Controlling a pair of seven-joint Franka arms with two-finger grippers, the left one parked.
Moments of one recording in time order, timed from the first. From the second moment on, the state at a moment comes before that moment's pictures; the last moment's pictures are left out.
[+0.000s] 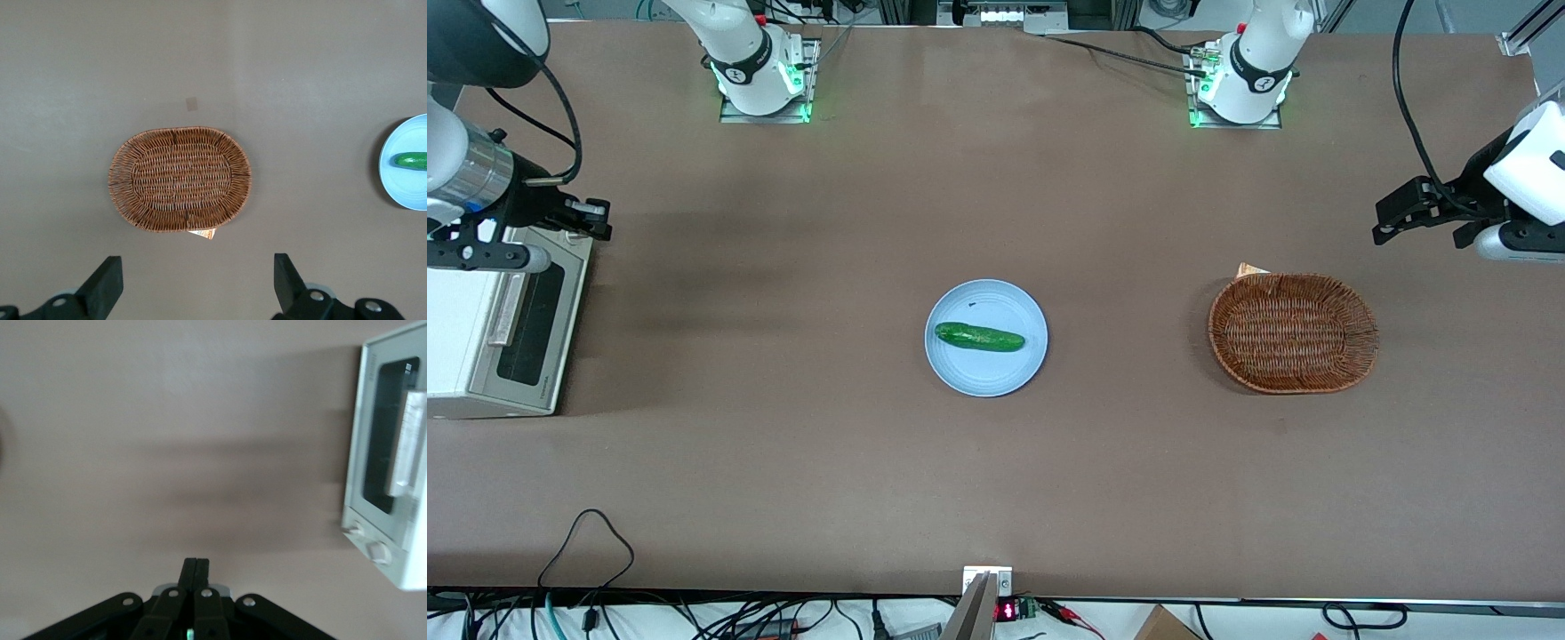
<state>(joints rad) 0.00 0.05 0.06 -1.70 -0.08 1.55 0.07</state>
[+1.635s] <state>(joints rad) 0.00 0.52 0.04 -1.74 -1.13 1.64 0.68</state>
